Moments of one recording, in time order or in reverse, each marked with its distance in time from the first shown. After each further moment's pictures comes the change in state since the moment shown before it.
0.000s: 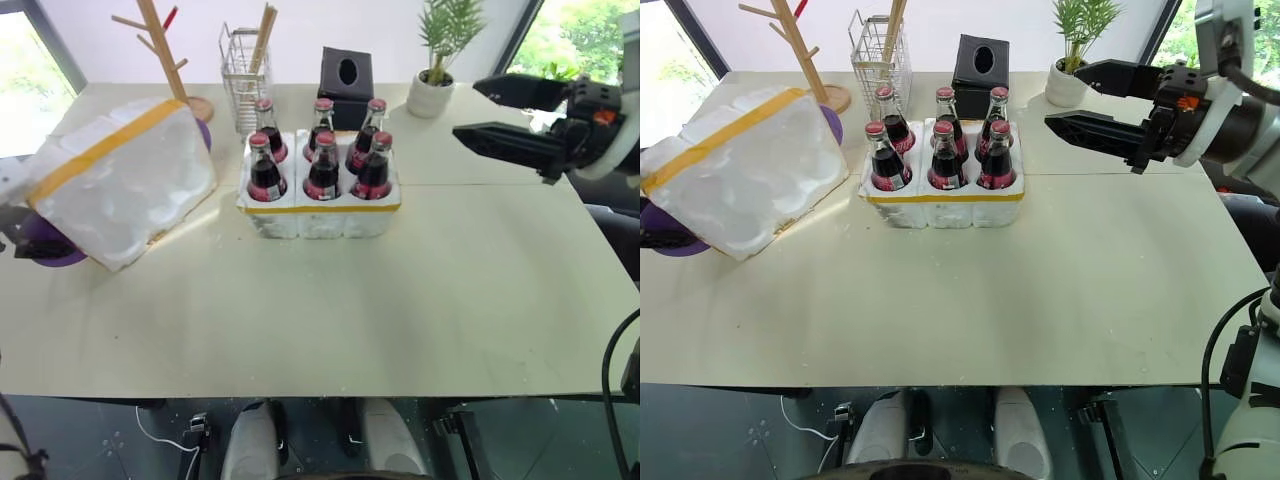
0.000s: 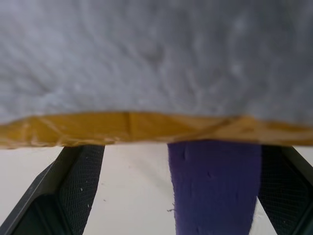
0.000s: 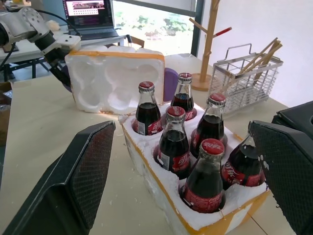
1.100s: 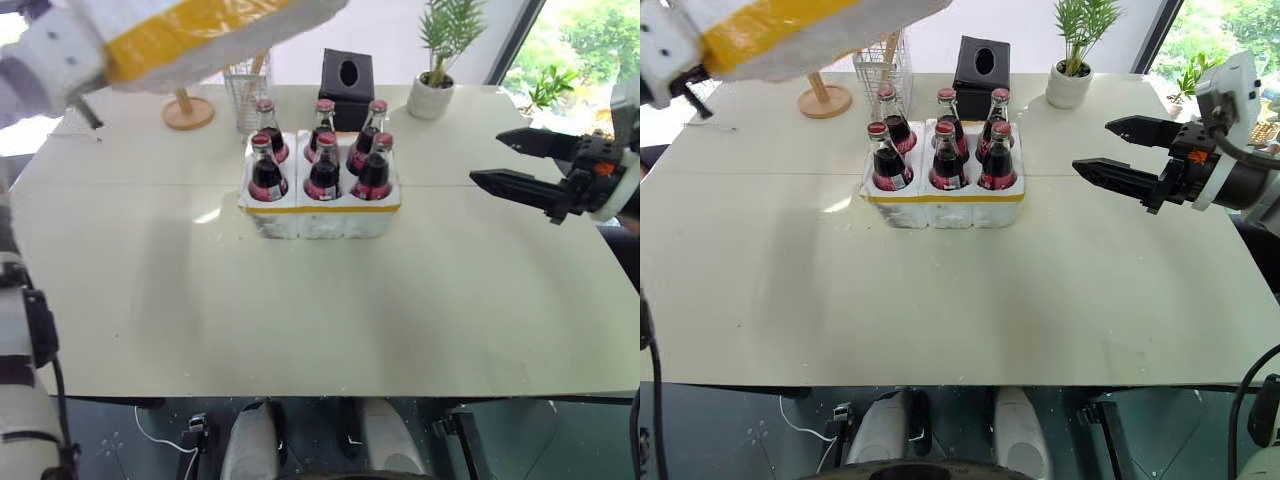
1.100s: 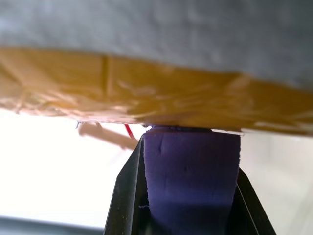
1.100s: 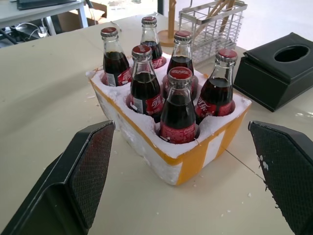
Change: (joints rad) left arm 0.014 -0.224 0.134 -0.678 -0.073 -0.355 0.523; right arm 0.278 -0.077 -0.102 -0.065 -0.020 -0.028 -0.057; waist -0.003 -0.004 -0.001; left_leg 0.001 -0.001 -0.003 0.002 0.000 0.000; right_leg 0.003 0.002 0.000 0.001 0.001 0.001
